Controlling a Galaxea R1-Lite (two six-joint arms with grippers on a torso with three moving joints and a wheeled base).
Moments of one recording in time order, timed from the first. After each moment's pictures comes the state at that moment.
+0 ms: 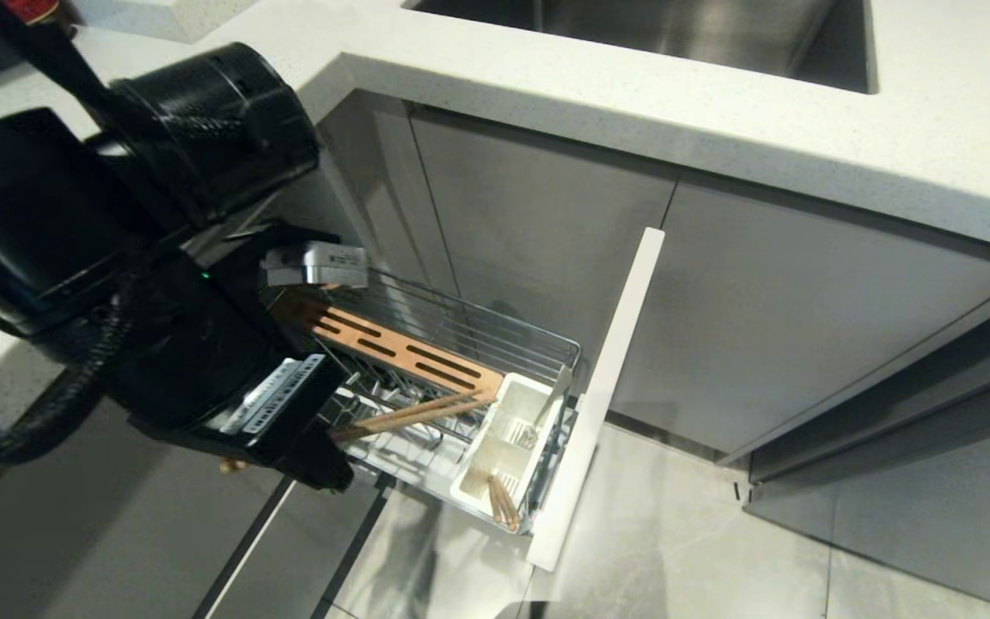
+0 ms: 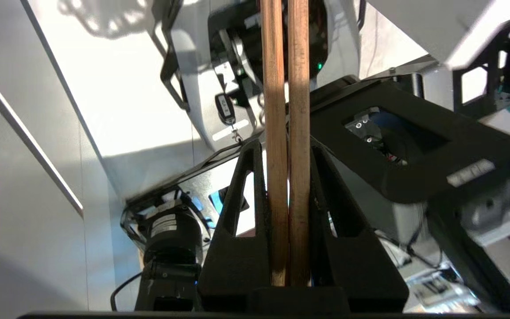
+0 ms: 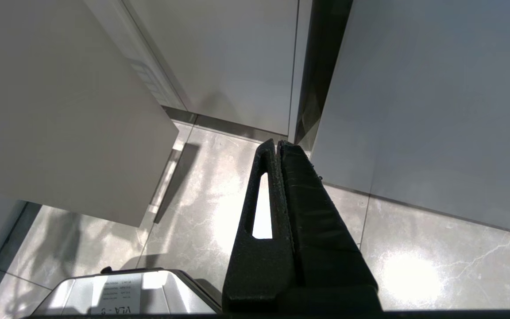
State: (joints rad) left arm -0.72 1.70 -1.96 1.50 -0.07 -0.30; right arm 0.00 0.00 0.00 -0.01 -0.05 0.10
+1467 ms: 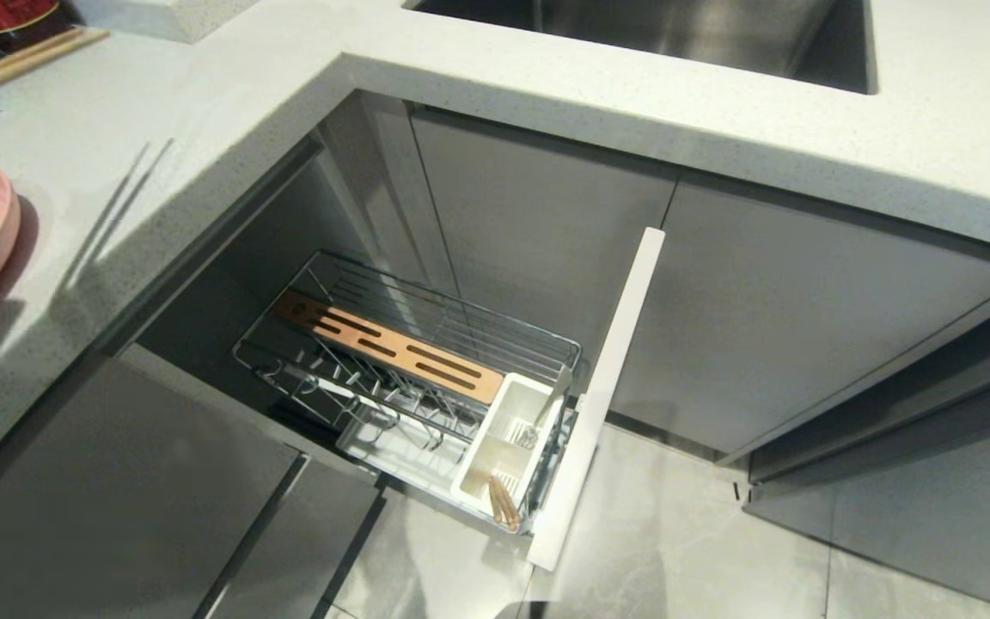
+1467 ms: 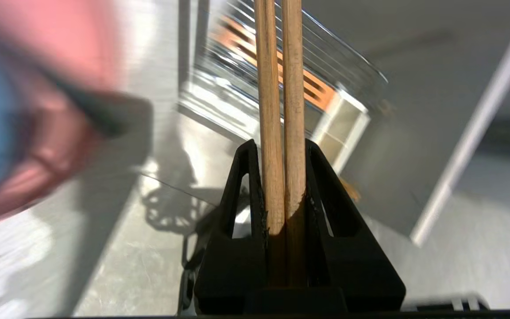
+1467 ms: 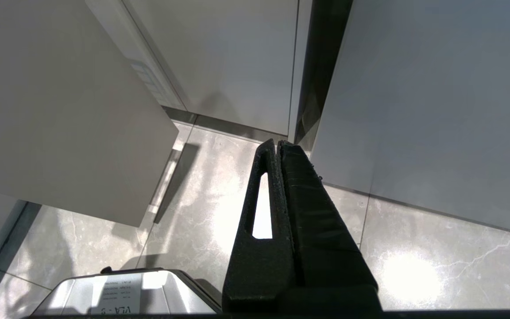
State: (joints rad) left arm -0.30 1.21 -1.96 1.20 0.16 -0.32; right arm 0.00 0.00 0.00 -0.01 -0.05 0.10
